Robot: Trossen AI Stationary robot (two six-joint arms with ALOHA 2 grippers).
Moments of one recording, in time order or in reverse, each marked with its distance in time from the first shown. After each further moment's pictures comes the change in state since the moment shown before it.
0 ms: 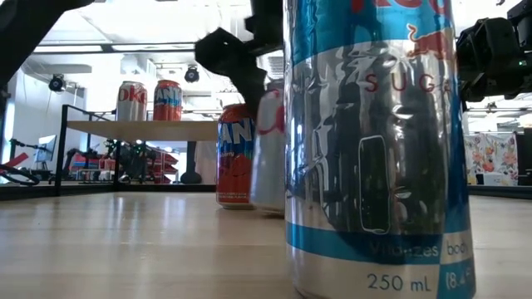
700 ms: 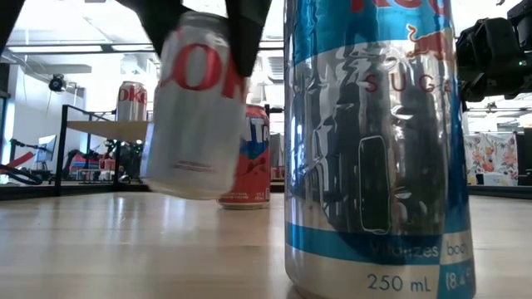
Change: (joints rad) left arm -0.209 -0.045 -0.004 -0.184 -0.061 -0.225; right arm 0.000 0.000 0.000 0.000 0.000 0.000
